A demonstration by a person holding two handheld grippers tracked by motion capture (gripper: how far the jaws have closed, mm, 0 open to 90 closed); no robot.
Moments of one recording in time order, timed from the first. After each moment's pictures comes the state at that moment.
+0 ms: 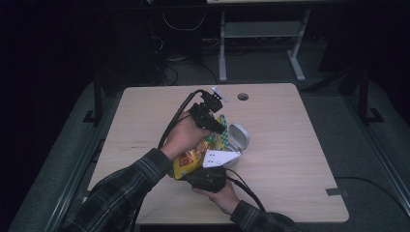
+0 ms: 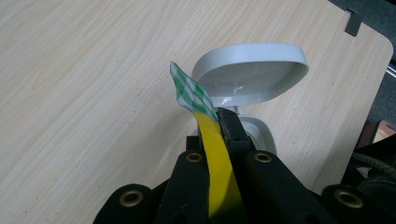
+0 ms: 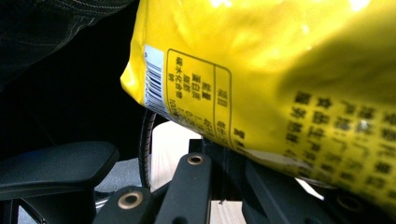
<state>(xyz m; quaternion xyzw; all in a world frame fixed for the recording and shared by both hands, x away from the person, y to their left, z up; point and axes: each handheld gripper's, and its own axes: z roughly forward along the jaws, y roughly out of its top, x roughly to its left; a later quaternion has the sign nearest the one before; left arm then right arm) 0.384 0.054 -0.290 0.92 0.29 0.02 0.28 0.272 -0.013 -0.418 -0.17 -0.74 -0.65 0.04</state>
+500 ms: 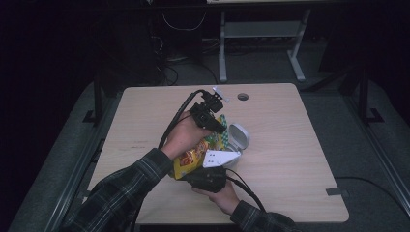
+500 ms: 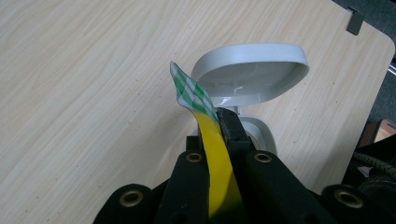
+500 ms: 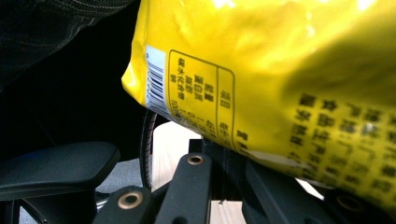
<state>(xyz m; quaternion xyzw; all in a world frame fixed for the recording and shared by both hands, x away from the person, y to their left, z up) 0.384 0.052 -0.290 0.92 0.29 0.02 0.27 0.272 -0.014 -0.418 -0.17 -0.74 -0.65 0.04</state>
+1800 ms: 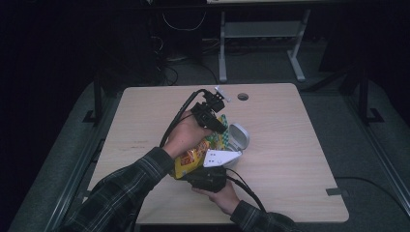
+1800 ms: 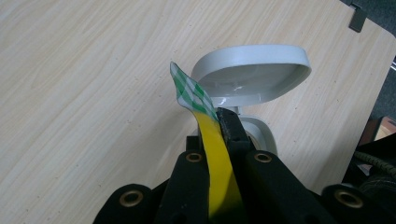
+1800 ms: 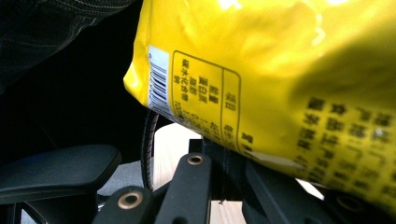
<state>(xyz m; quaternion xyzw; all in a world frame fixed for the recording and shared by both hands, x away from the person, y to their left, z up) 0.385 0.048 -0.290 0.92 0.29 0.02 0.27 0.272 -0.014 -0.418 -0.17 -0.74 -0.65 0.04</state>
